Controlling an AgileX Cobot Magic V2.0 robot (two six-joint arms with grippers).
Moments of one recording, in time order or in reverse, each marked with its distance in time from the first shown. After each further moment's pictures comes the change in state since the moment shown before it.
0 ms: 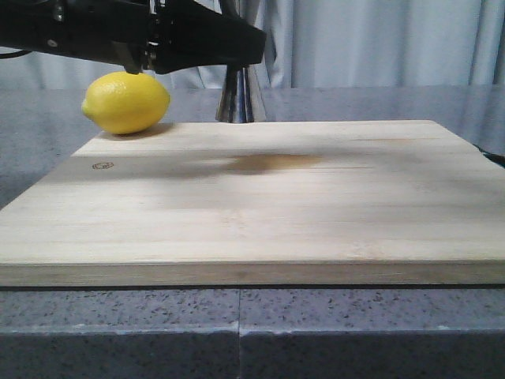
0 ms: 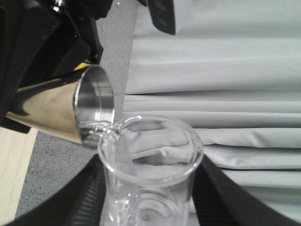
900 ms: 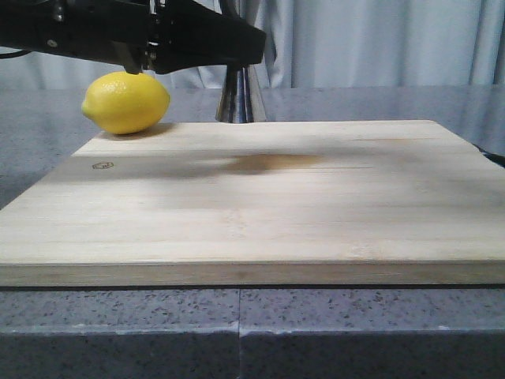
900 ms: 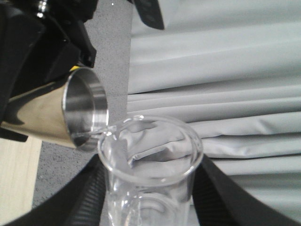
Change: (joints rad) left arm 0.000 0.000 0.000 0.000 0.000 0.000; right arm 0.000 0.000 0.000 0.104 0.010 0.016
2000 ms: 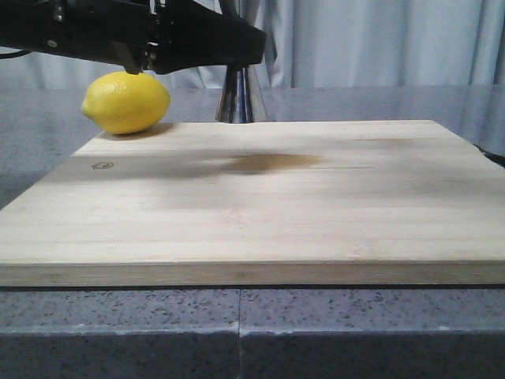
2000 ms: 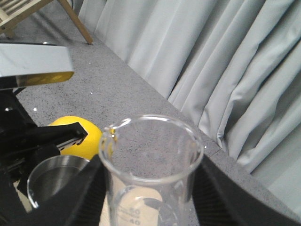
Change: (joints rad) left arm 0.000 0.000 0.000 0.000 0.000 0.000; right arm -0.007 0.000 0.000 0.748 -0.001 0.234
